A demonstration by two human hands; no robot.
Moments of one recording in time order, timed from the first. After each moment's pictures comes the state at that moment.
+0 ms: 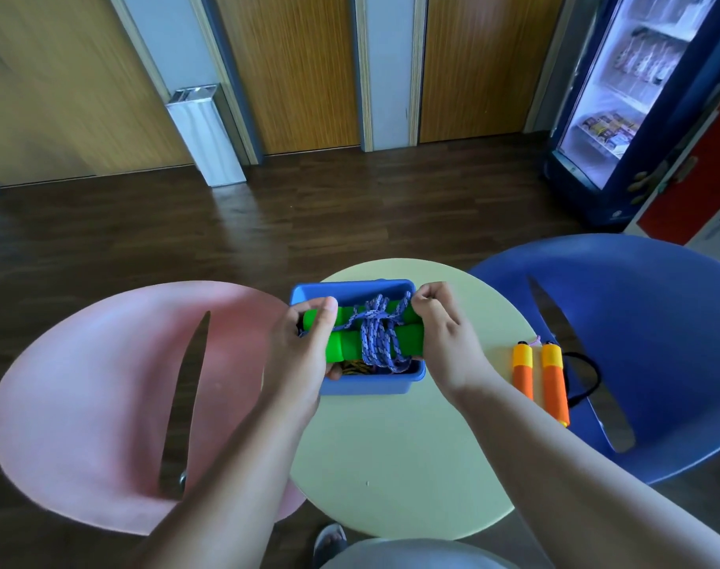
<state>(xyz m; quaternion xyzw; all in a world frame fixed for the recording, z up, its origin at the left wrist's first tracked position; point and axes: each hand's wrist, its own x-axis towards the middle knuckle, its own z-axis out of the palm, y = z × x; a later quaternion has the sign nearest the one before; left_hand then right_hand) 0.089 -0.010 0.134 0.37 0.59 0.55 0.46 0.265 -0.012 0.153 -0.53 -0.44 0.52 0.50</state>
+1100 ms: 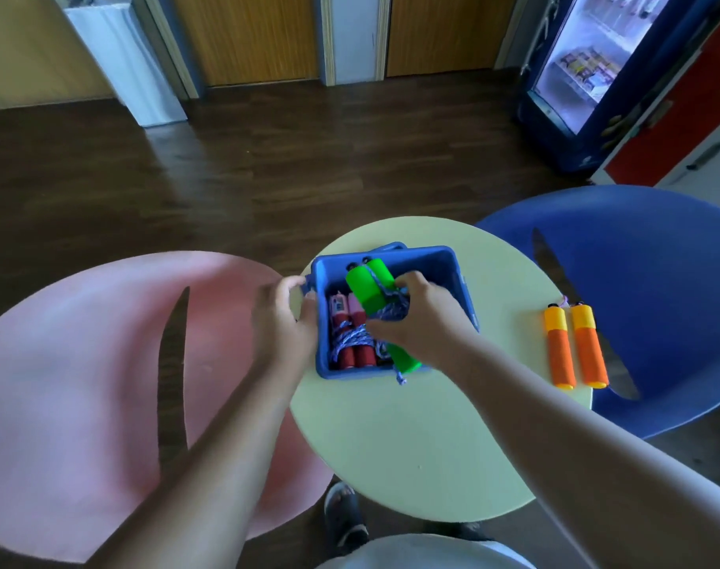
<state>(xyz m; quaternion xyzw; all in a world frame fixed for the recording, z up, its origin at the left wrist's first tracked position) -0.040 0.087 0.031 0.58 0.67 0.38 0.27 0.169 0.061 0.089 -0.72 -0.60 0.30 0.14</state>
